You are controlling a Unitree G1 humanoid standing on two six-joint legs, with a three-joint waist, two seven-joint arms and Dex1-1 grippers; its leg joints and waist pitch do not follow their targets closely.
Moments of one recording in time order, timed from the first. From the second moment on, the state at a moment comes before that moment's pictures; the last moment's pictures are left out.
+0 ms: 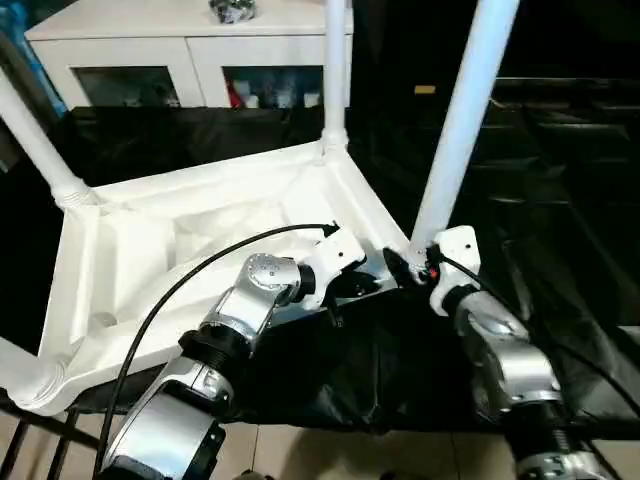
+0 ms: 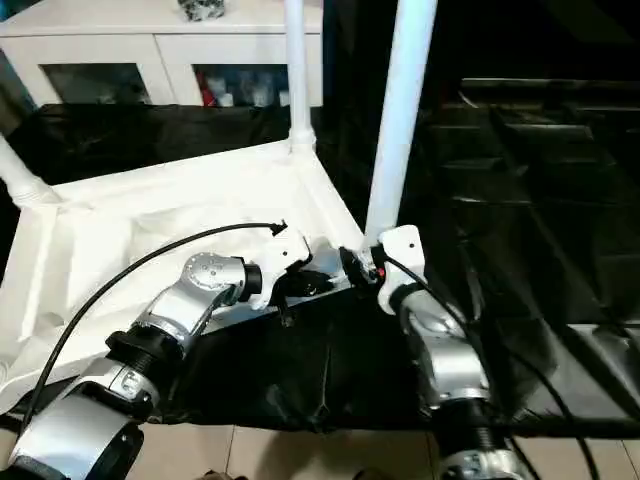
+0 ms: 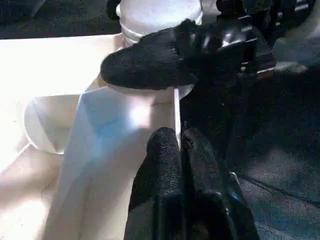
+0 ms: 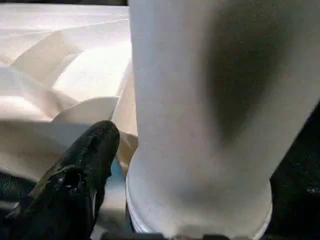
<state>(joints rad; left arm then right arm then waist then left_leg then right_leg) -0.69 0.08 -0.27 0.75 0.11 0.07 -0.94 -0.33 -0.16 0.01 0.36 0.07 0.15 0.41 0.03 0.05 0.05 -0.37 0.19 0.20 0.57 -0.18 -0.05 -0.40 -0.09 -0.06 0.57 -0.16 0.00</state>
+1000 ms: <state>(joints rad) -0.64 0.26 -0.34 0.66 0.02 0.00 -1.45 -0.23 -0.57 0.19 0.11 0.24 0.26 1.20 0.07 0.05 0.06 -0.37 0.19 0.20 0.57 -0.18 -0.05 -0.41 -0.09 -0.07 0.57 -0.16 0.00</state>
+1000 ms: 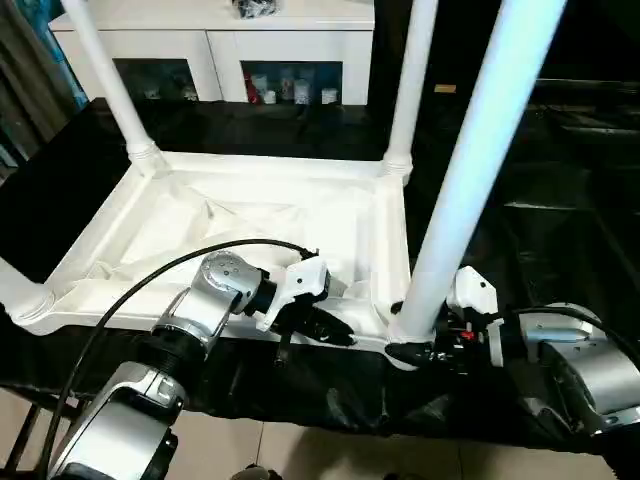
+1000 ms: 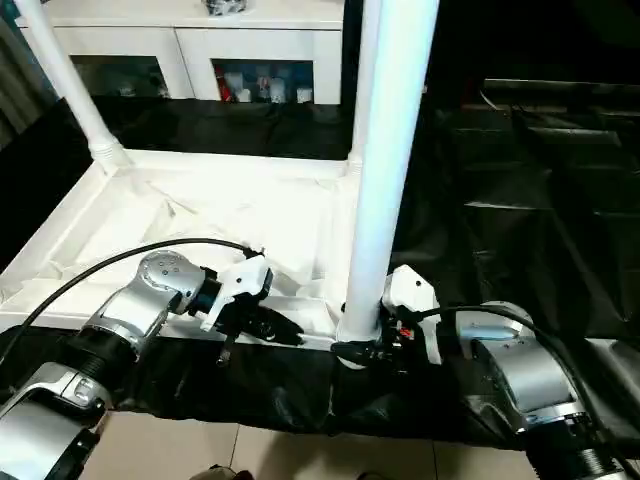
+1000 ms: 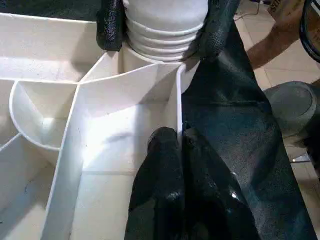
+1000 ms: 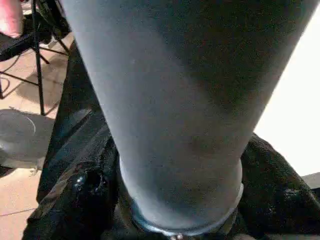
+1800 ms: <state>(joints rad) -0.68 0.07 -0.26 0.72 0.11 0.13 -0.93 -0.29 -0.20 0.00 0.27 0.11 0.27 0.46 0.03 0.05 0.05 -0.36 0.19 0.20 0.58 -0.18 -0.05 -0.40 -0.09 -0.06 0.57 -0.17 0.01</state>
